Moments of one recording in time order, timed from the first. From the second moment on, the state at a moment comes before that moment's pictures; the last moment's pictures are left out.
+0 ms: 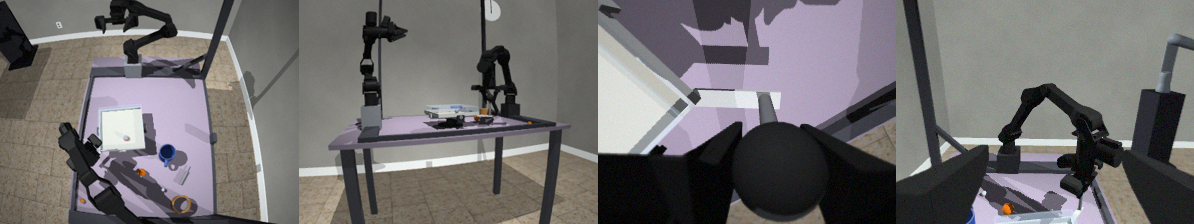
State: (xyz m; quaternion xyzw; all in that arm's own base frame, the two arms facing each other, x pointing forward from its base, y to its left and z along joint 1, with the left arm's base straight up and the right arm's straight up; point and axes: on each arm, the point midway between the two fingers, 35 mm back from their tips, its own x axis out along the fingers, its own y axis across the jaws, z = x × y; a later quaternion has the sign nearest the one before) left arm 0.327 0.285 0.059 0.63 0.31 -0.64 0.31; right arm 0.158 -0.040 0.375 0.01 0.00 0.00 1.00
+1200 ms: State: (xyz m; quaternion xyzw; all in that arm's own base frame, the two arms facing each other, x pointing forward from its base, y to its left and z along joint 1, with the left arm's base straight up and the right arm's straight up) left arm 0.329 0.286 0.059 0.63 0.31 -0.64 0.31; right arm 0.158 -0.040 0.375 0.01 0.00 0.00 1.00
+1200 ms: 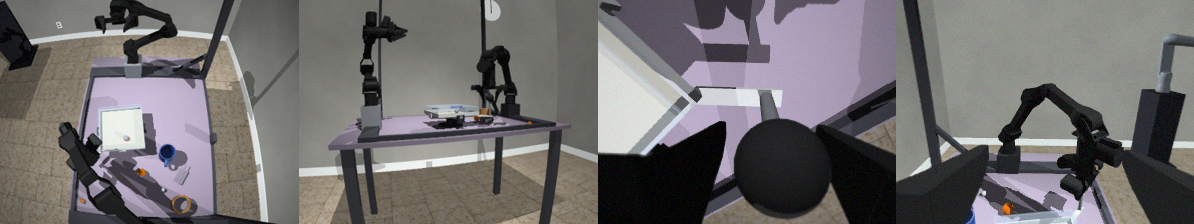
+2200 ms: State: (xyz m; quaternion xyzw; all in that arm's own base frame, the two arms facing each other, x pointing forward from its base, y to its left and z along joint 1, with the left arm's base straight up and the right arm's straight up) left arm 0.328 0.285 0.066 0.63 0.31 -0.64 0.31; right arm 0.158 -0.040 0.375 0.01 0.00 0.00 1.00
